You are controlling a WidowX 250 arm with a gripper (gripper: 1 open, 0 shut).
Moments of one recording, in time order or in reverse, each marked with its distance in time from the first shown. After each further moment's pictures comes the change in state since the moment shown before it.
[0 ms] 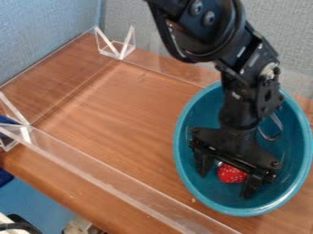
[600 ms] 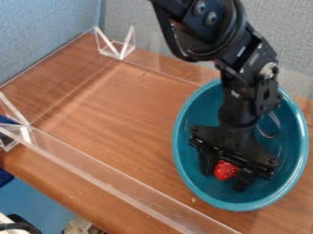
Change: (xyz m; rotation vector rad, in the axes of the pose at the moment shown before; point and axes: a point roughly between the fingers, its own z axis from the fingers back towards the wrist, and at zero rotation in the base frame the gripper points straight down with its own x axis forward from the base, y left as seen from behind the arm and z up) arm 0.005 0.004 -0.002 0.009 -0.006 0.010
